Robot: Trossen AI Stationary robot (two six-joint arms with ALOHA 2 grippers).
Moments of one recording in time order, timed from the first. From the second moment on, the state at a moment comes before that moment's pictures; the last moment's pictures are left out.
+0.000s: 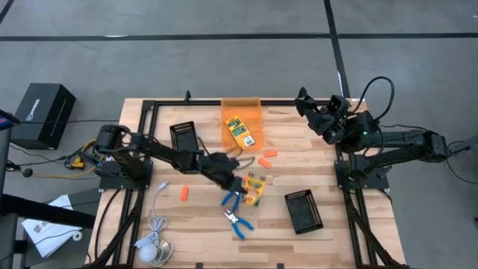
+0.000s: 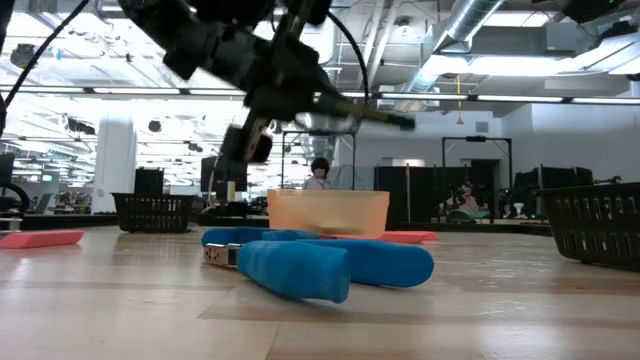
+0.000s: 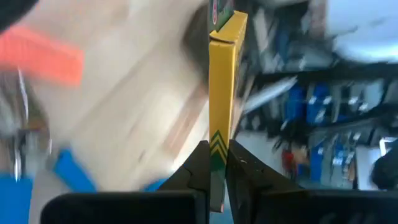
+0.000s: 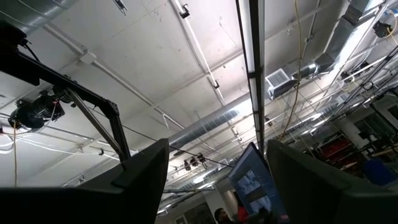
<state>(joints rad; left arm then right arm) -0.07 1.68 0.88 0.31 0.26 -1.22 -0.14 1.00 0.67 1.10 -0.03 0.64</state>
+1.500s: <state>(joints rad) 0.52 1.56 0.88 0.39 0.35 -0.92 -0.21 1.00 0.73 1.03 -0.06 0.64</state>
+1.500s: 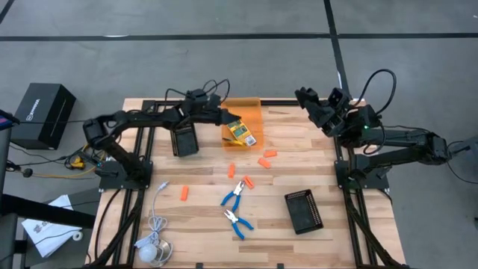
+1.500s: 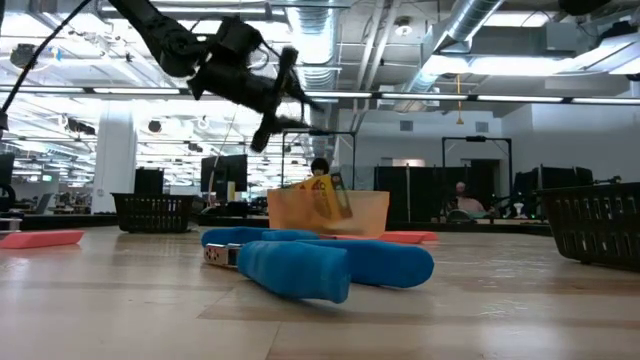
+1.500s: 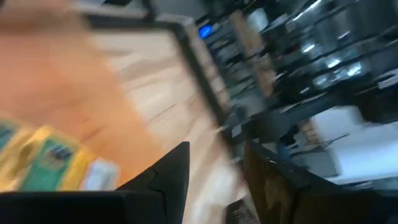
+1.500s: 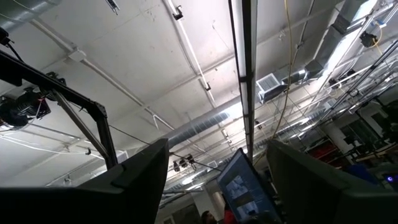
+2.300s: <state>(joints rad) 0.37 1.44 0.88 -0.13 0.21 -0.47 -0.26 1.00 0.73 1.03 -0.06 0.71</state>
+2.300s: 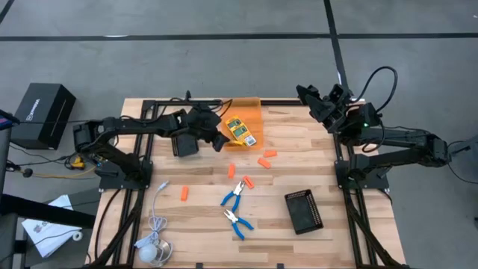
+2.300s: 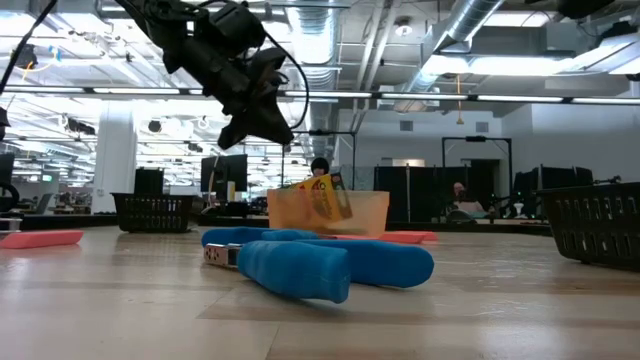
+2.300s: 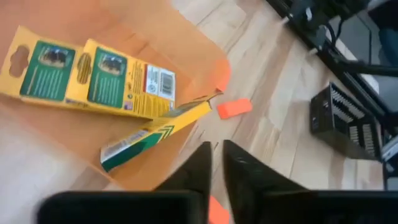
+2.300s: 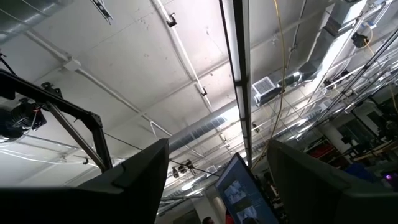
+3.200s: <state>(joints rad) 0.40 1.63 0.88 -0.13 0.22 -0.34 -0.25 1.00 0.73 1.03 -0.06 0.71</state>
